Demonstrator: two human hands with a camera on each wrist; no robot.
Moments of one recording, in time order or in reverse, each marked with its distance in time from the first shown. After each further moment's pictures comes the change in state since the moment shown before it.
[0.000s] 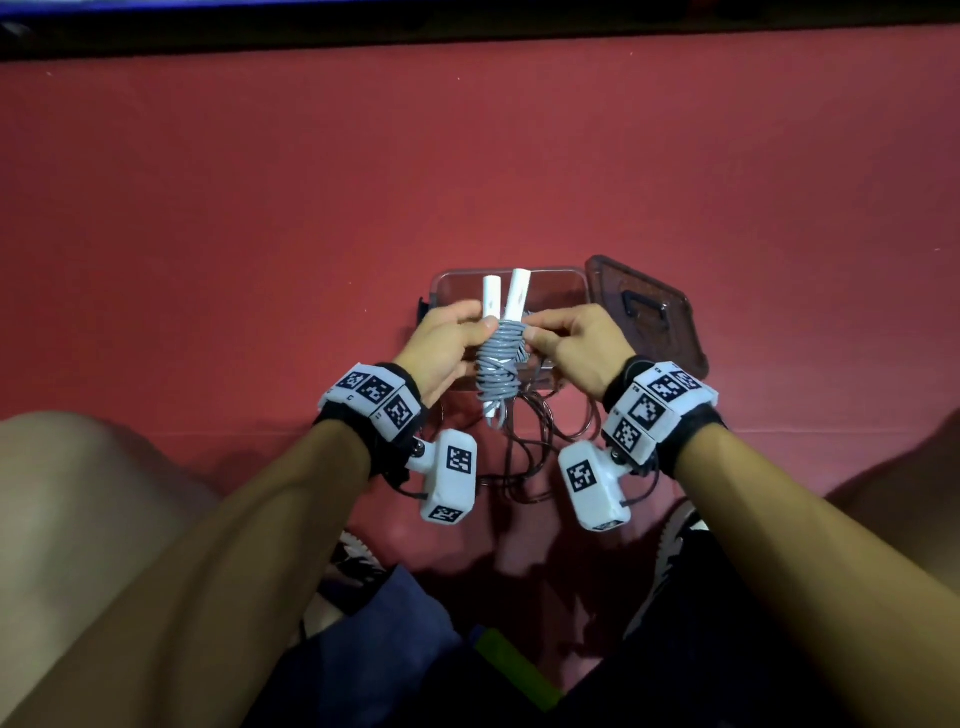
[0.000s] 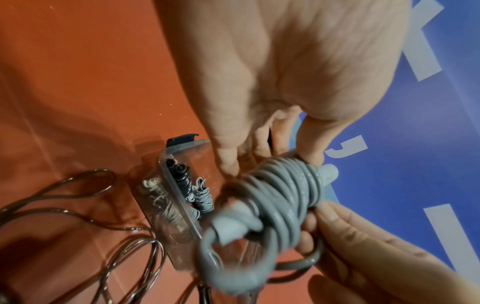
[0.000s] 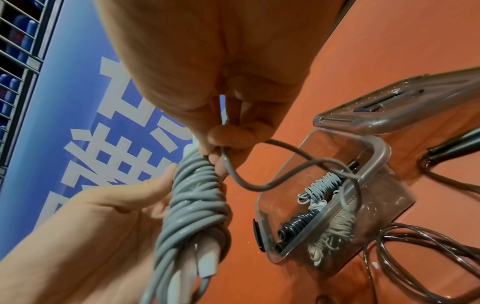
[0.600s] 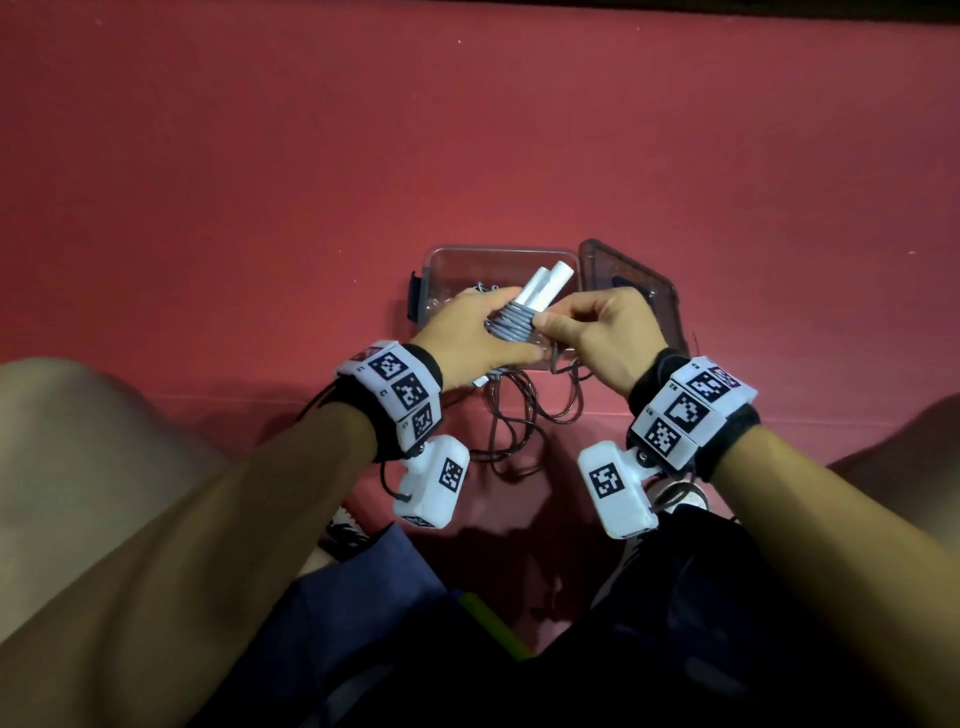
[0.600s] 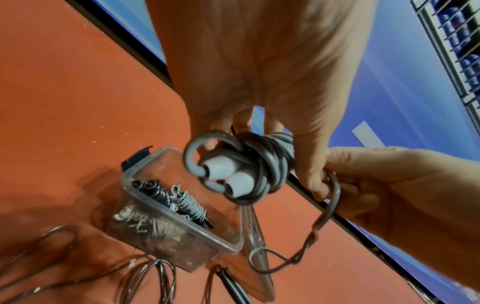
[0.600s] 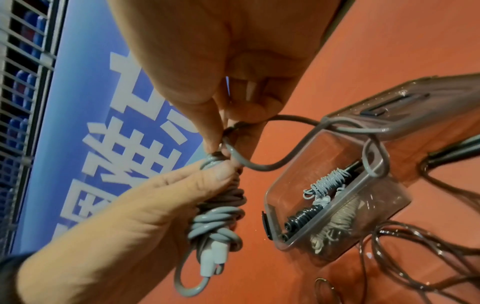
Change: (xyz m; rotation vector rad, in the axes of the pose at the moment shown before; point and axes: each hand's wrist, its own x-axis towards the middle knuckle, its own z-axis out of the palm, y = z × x) left_hand -0.029 0.017 0.020 0.615 -0.062 0.267; right_hand -0.031 -0.015 -0.025 0.019 0.089 -0.003
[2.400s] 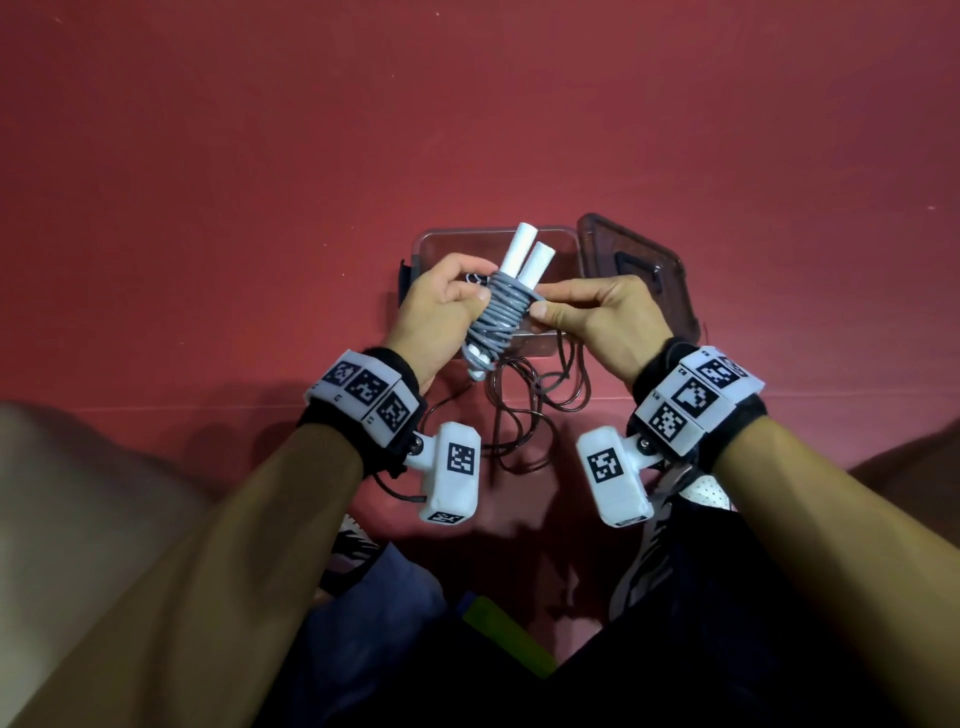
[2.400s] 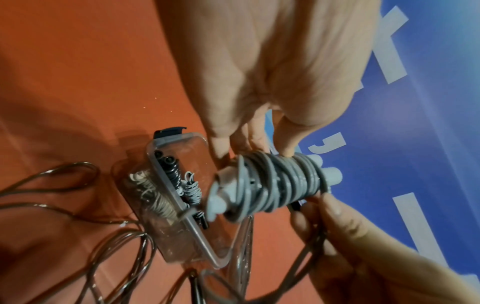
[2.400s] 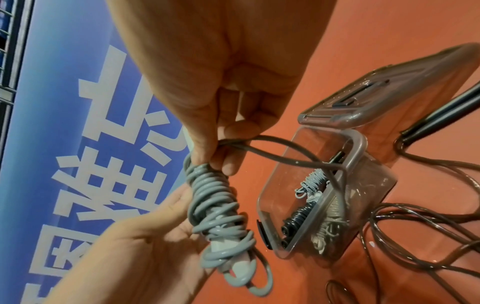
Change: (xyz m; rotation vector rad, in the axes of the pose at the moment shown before) left_hand 0.015 -0.034 0.006 -0.531 0.164 -0.143; right_hand 0.016 0.030 0.011 0.248 -0.016 0.050
